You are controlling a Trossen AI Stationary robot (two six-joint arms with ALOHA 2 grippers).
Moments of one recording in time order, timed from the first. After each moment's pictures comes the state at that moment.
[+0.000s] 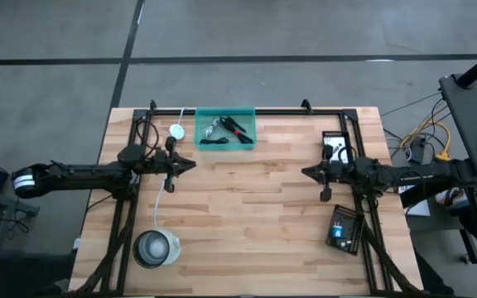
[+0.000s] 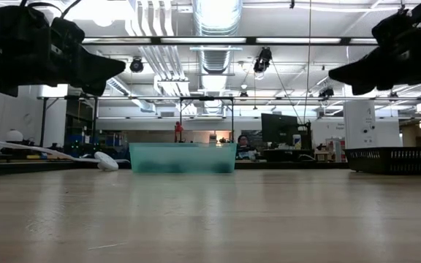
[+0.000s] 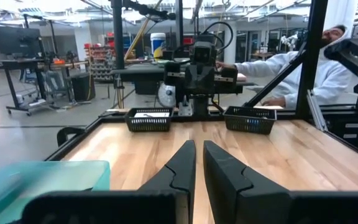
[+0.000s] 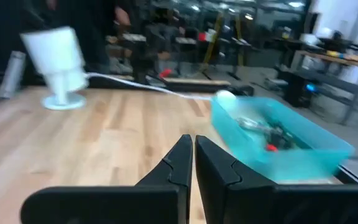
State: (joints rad) left arm 0.35 0.71 0.03 0.79 0.33 0.01; right arm -0.02 0.40 0.01 0.35 0.12 -0.05
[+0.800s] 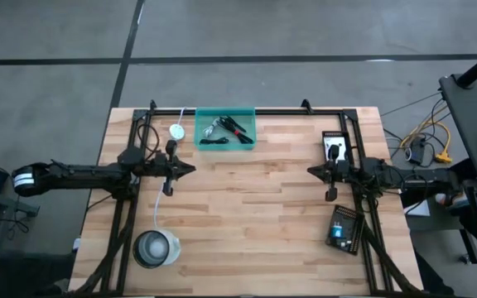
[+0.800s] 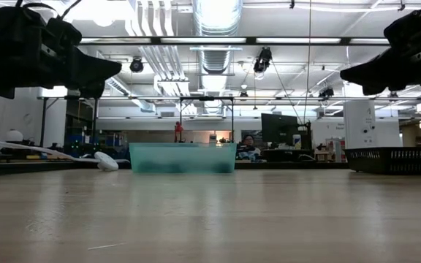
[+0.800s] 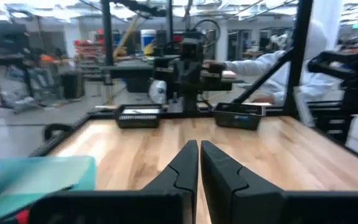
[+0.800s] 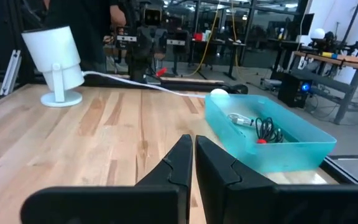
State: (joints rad) left arm 0.31 0.70 0.01 0.78 0.33 -0.01; right arm -0.02 0.08 0.01 0.03 0.13 -0.06
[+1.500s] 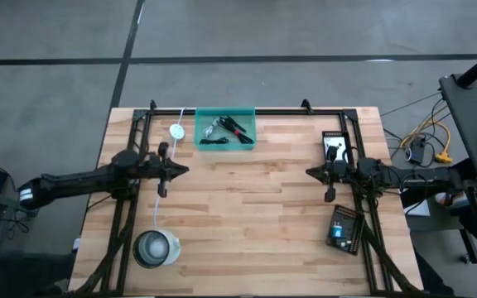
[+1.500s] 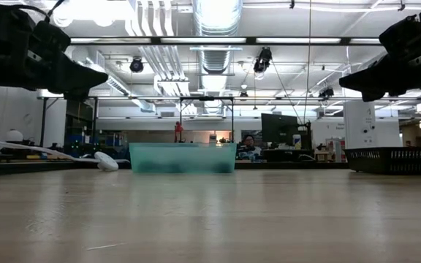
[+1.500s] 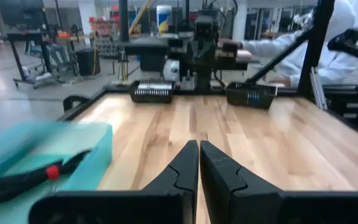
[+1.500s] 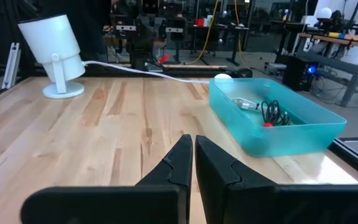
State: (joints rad) left arm 0.29 0.29 0.01 0.28 0.24 0.01; right arm -0.02 0.13 0.01 0.03 0.13 -0.01
